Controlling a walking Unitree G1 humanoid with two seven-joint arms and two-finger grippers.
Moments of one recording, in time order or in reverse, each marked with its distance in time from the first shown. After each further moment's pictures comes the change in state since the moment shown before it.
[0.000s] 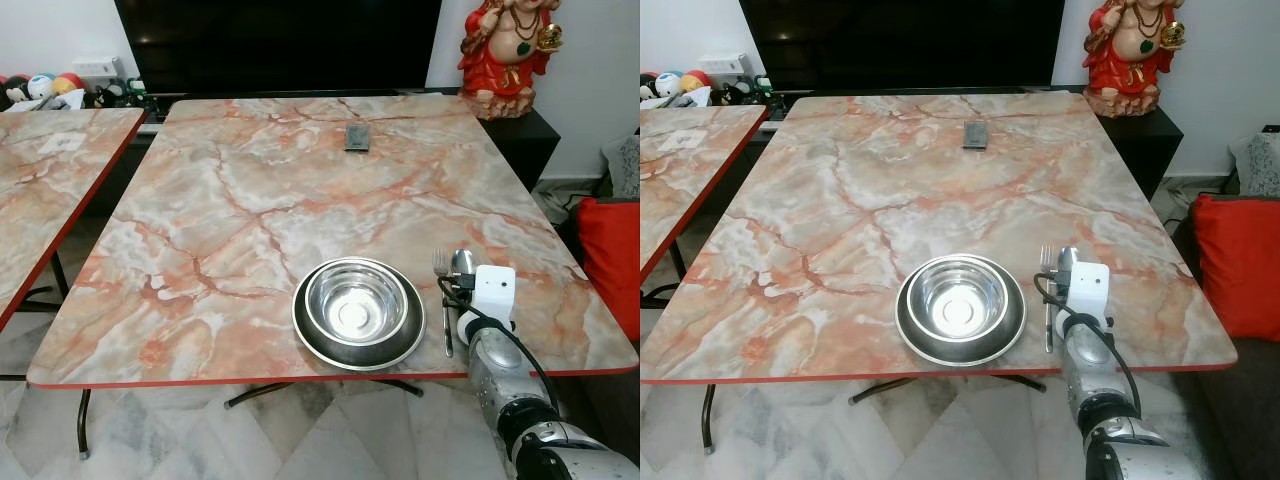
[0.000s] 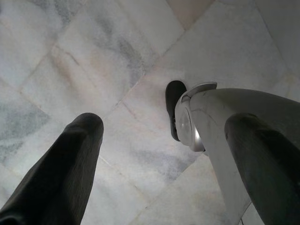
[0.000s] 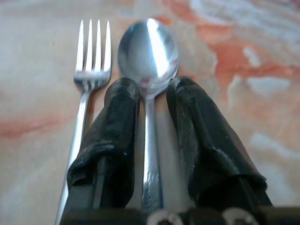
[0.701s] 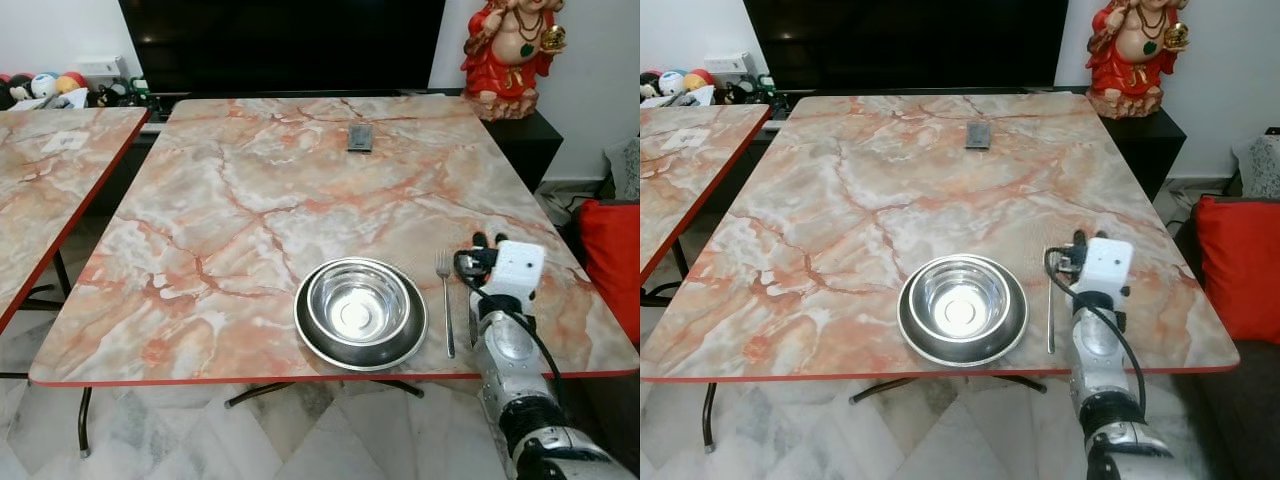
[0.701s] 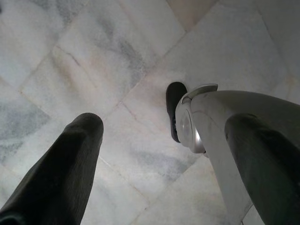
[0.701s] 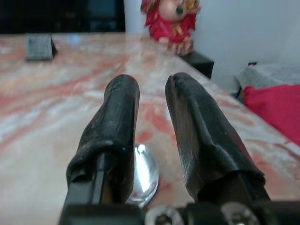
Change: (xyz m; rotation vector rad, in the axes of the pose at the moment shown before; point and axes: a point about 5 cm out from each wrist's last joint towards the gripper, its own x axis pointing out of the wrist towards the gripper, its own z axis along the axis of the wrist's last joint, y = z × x) left arm 0.001 0.000 0.002 -0.002 -0.005 0.006; right arm -0.009 -0.003 0.044 0.053 -0.381 -0.043
